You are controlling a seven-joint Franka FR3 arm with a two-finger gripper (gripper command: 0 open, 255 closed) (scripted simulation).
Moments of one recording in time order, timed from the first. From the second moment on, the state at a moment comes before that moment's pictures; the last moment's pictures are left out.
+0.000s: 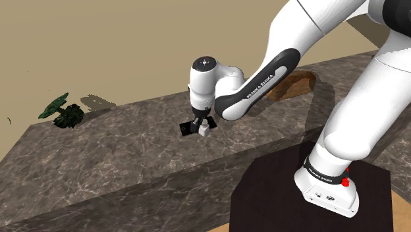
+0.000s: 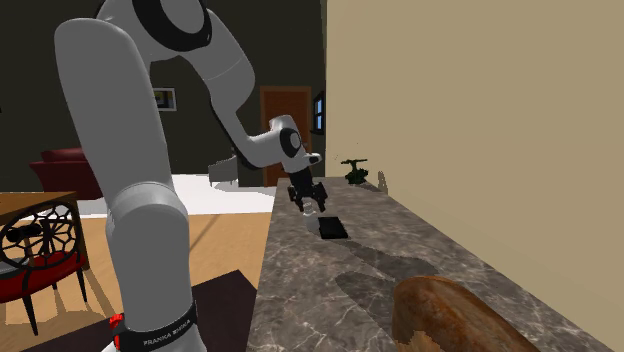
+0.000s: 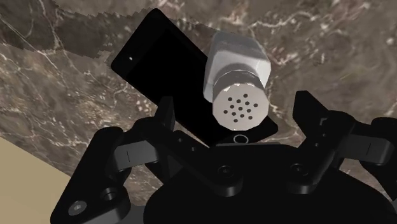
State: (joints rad) arm -0.04 -0.11 0.37 -2.50 -0.38 2.59 0.40
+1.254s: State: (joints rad) arm -0.02 -0.16 0.36 -2.49 -0.33 2.54 0.35
